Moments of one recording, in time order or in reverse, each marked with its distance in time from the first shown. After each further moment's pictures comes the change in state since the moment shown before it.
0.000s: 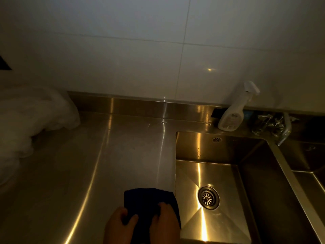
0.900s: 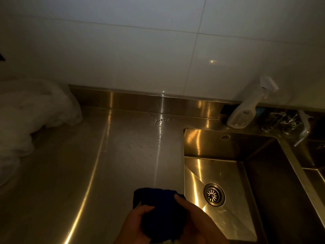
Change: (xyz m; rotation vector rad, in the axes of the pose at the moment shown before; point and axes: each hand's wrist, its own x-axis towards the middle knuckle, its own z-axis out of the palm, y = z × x) left_hand 0.015 0.029 0.006 -1.165 -0.579 -0.514; right_hand 0.019 0.009 -0.042 1.357 -0.450 0.548
